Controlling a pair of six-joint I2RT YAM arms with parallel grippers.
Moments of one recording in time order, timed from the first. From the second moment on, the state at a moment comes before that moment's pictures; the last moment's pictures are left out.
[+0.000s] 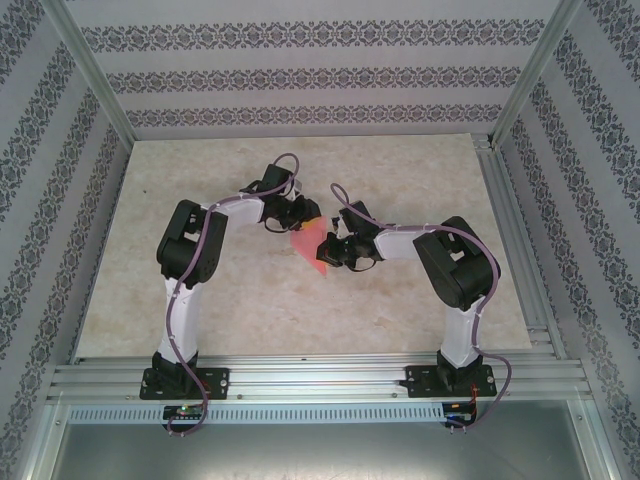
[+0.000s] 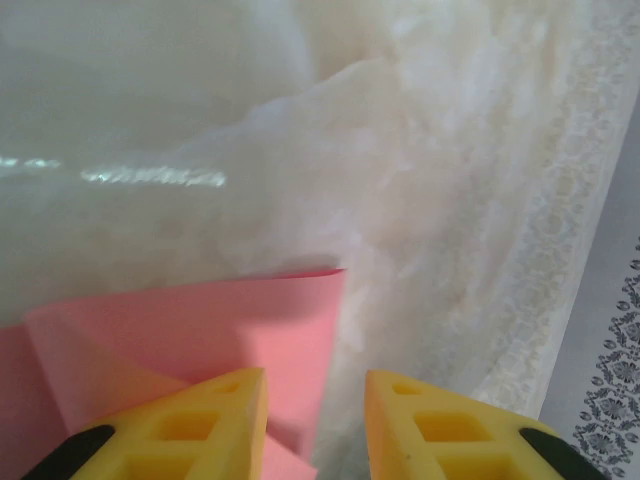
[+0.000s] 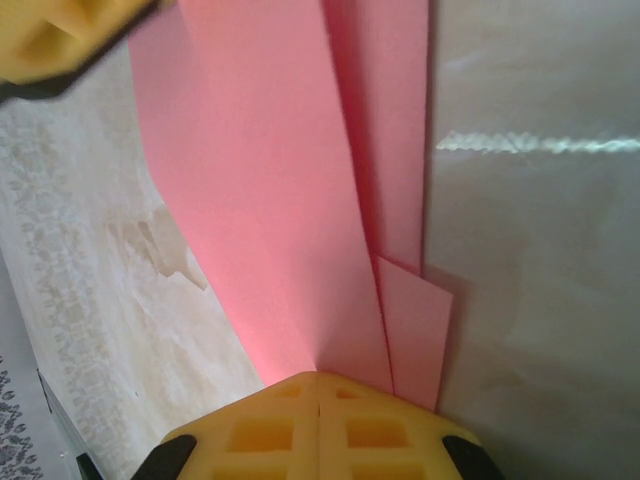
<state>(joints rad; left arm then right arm) -0.40 2.19 1.50 -0.23 0.59 -0.84 0.55 1.94 0.99 -0.04 -0.53 0.79</state>
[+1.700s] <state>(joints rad) -0.30 2.29 1.62 -0.30 0.69 -0.71 0.55 1.95 1.04 -0.11 -0.54 0.75</state>
